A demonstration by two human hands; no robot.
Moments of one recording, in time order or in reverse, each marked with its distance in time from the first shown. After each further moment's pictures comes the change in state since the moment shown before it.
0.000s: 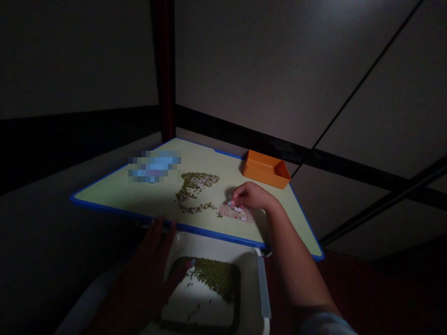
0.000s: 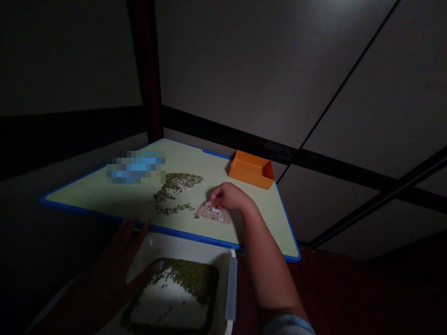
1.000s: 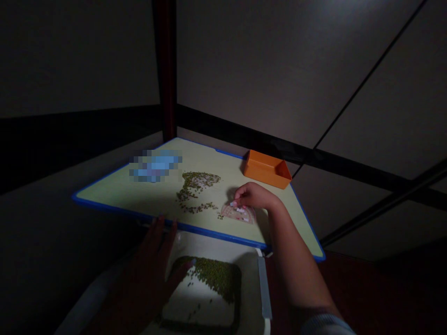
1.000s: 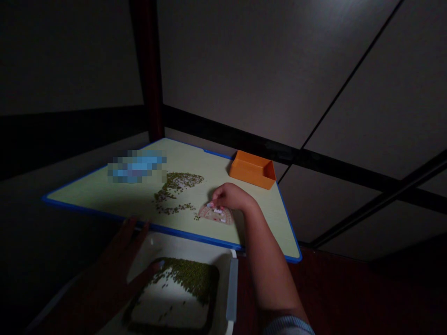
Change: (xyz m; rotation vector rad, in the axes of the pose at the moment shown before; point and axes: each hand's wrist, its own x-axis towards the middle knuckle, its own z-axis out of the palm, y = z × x) left_hand 0.001 0.001 -0.003 0.043 -0.007 0.019; right_hand -0.005 -0.006 -0.005 0.047 -0.057 0.037
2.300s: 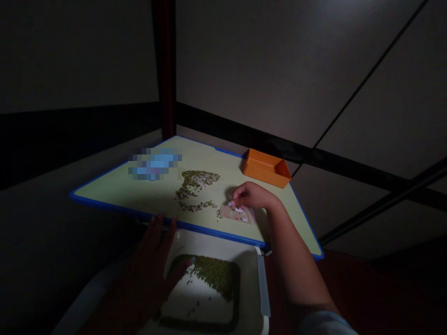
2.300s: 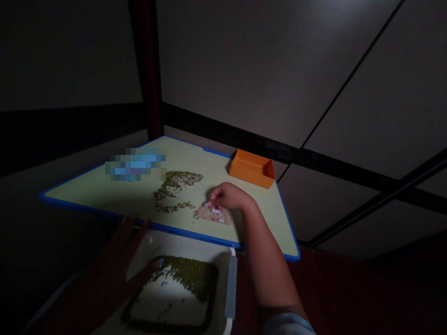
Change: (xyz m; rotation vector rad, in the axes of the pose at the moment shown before) left_hand -0.001 -0.001 0.004 -0.044 0.031 -0.016; right_hand 0.002 0.004 0.002 0.002 -0.048 -0.021
